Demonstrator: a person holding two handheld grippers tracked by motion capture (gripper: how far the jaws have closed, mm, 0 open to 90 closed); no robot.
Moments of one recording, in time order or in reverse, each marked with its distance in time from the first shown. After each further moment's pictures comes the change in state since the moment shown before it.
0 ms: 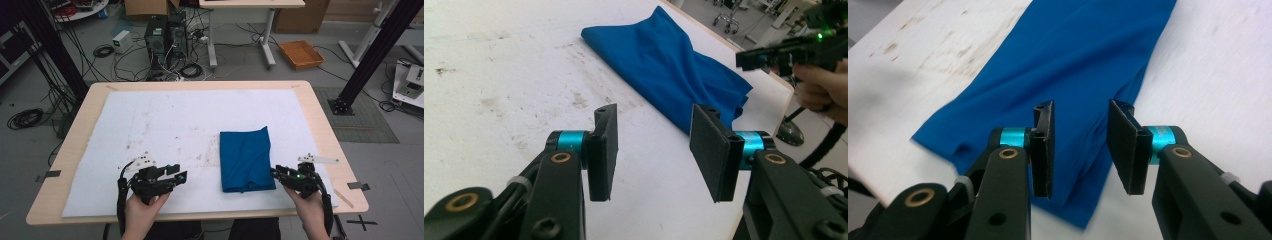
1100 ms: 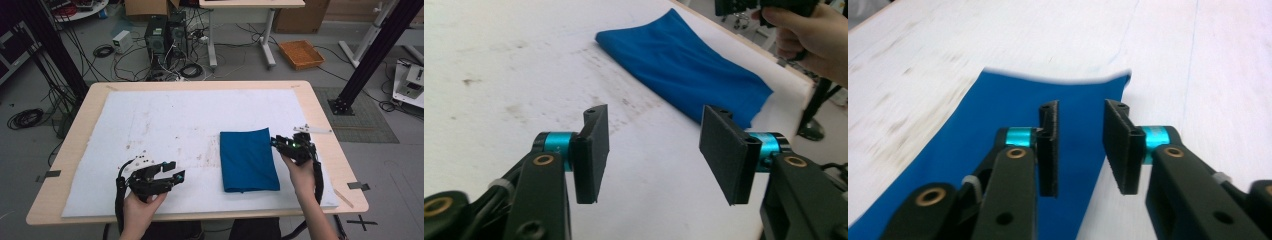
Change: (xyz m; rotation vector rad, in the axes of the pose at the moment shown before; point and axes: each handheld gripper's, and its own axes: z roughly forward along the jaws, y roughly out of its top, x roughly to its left) left arm 0.012 0.000 -0.001 -0.009 0.049 0.080; right arm -0.032 0.078 0.042 -0.092 -0.129 -0.050
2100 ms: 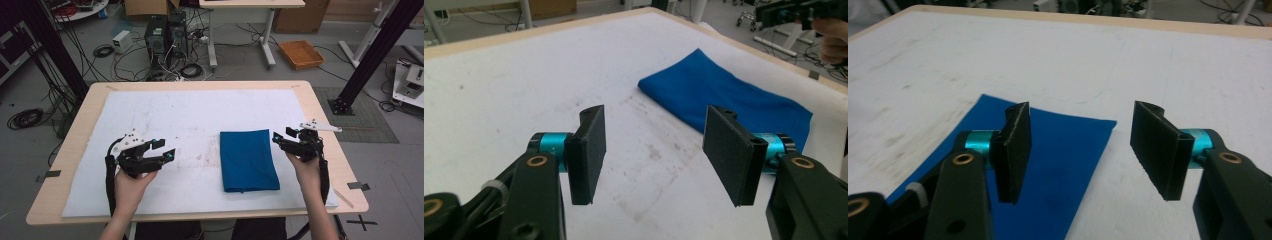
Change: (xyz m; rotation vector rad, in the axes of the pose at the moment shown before) left arm 0.032 0.055 -0.011 -0.061 0.033 0.103; right arm 0.009 0.011 -0.036 -0.078 -0.024 -0.102
